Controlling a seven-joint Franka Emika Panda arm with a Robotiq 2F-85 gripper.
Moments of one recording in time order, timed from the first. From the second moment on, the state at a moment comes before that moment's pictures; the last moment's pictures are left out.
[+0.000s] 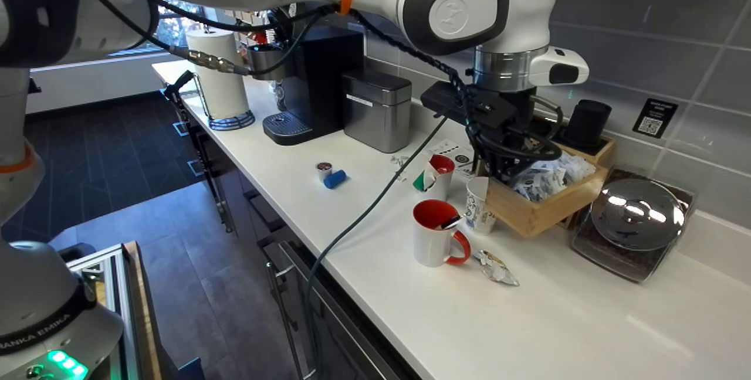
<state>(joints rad) -0.39 0.52 -0.19 -1.26 0.09 1.95 -0.44</state>
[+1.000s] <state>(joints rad) -0.59 0.94 -0.23 -0.78 0.09 1.73 -0.30</state>
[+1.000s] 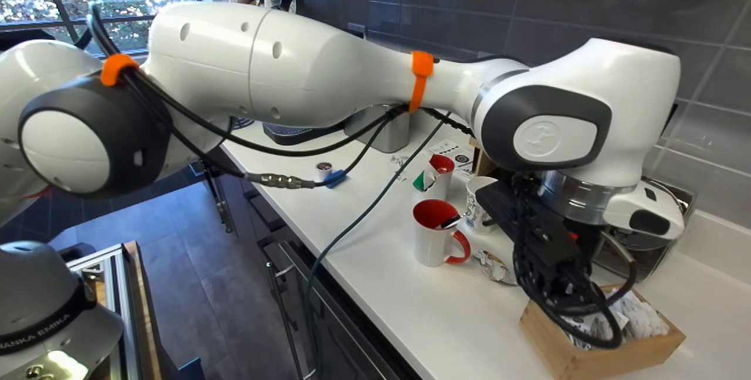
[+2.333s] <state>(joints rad) -0.63 1.05 -0.14 -0.60 0.11 1.83 -0.28</state>
